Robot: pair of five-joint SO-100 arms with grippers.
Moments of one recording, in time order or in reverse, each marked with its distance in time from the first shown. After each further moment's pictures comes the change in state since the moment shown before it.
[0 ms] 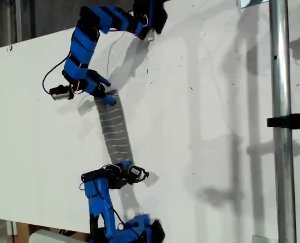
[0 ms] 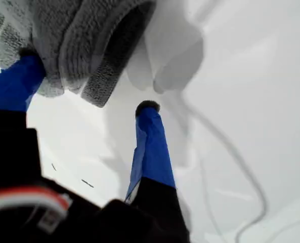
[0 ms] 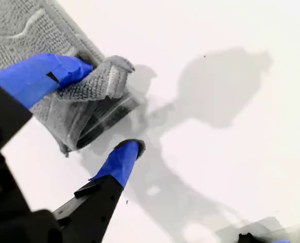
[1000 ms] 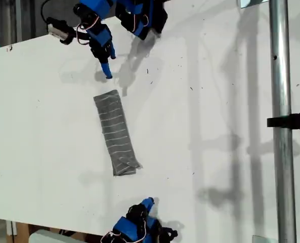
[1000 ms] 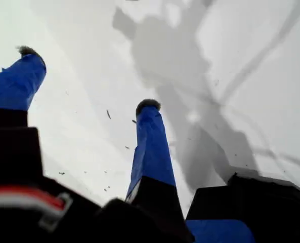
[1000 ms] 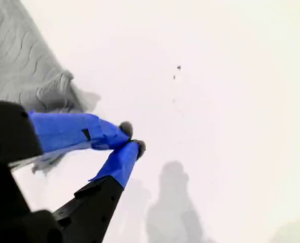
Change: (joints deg) arm 0 33.8 90.6 59.6 -10.7 -25.0; arm 1 -5.2 79.3 48.8 7.2 26.2
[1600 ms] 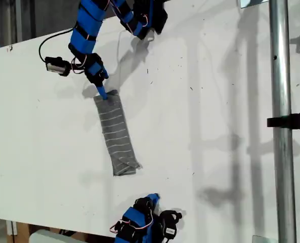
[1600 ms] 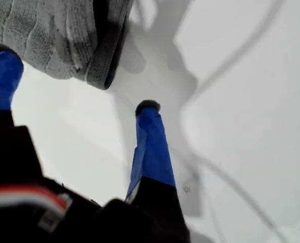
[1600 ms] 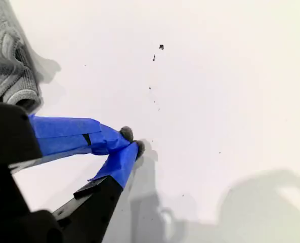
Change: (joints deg) arm 0 -0.2 -6.9 16.1 -16.9 -9.6; arm 1 6.6 -48.5 -12.4 -30.5 -15.8
